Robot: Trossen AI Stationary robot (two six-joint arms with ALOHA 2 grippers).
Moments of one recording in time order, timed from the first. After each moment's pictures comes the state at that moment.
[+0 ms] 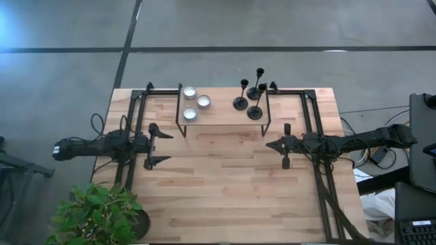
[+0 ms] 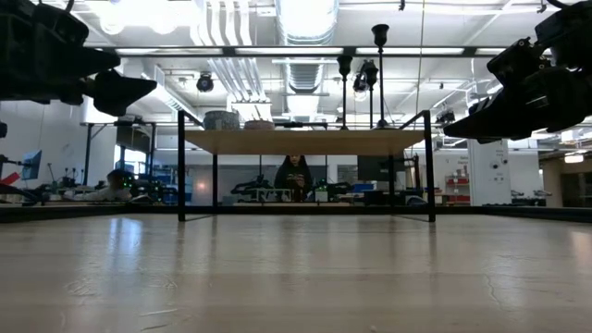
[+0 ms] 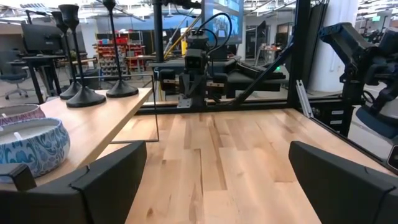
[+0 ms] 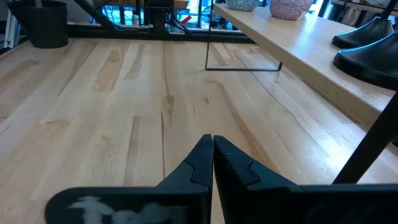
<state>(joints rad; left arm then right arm) 0.00 0.00 0.01 0.02 0.03 0.04 0.03 0.59 0.01 0.35 0.18 0.00</state>
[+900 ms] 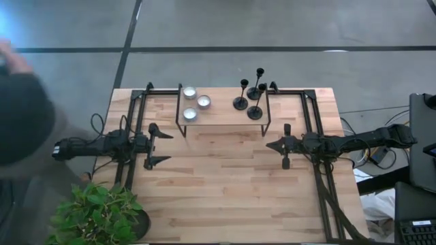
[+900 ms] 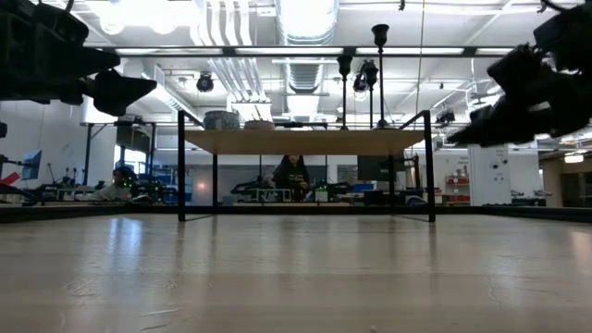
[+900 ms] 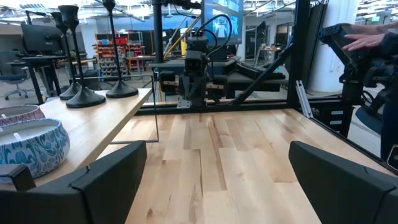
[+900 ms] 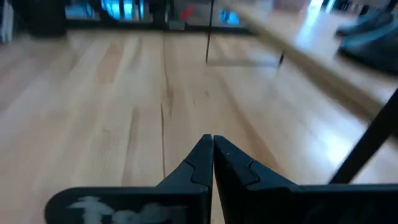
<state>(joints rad) 0.00 0.00 0.01 0.02 0.03 0.04 0.03 0.59 0.01 0.33 0.18 0.00</state>
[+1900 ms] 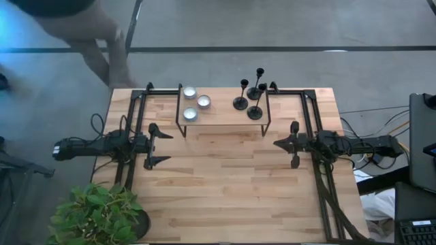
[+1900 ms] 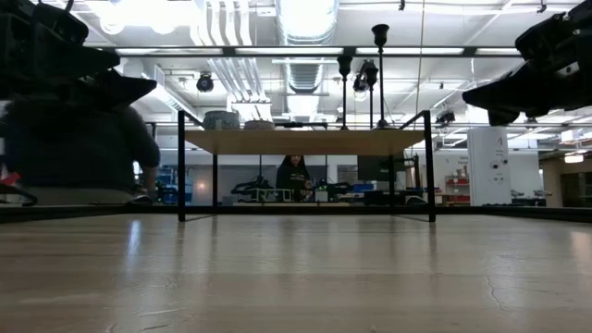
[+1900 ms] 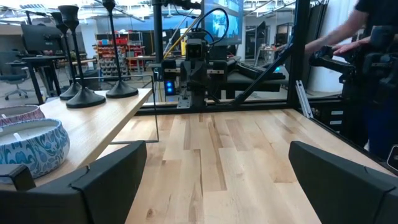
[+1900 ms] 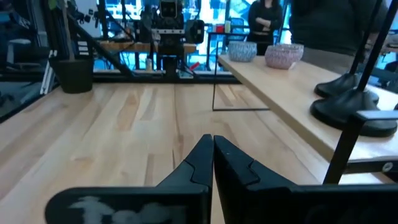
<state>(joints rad) 0.00 0.02 0.01 0.02 0.03 0.04 0.03 0.11 0.01 0.03 0.13 0.00</state>
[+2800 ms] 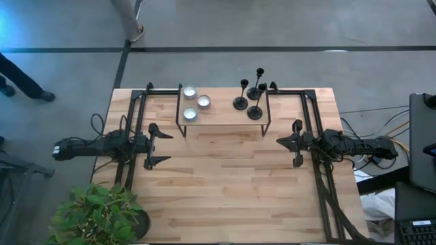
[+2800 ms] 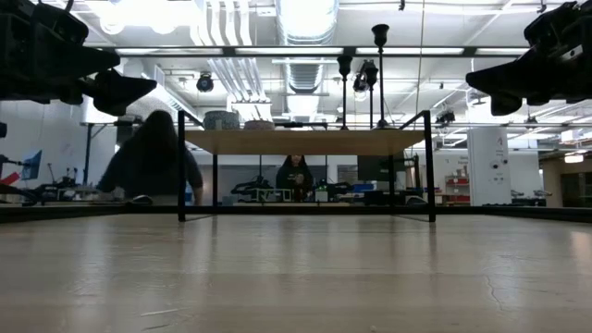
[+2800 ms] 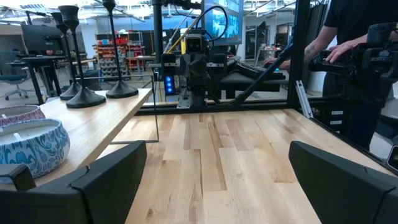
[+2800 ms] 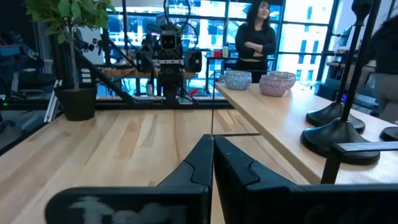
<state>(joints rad) 0.00 0.02 0.01 0.02 0.03 0.04 0.03 0.00 0.01 0.03 0.13 -0.01</state>
